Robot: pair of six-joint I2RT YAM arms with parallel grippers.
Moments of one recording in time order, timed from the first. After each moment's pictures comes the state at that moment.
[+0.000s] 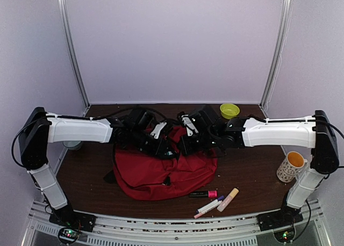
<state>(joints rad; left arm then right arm) -0.83 1.74 1.17 -0.25 0.44 -0.43 0.97 1.67 1.23 -0.29 0.04 0.48</state>
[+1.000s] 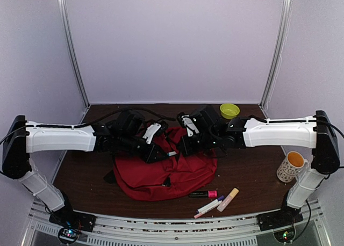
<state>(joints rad) -0.89 1.54 1.01 -0.20 0.33 -0.27 0.96 1.66 1.22 -0.28 0.01 0.48</state>
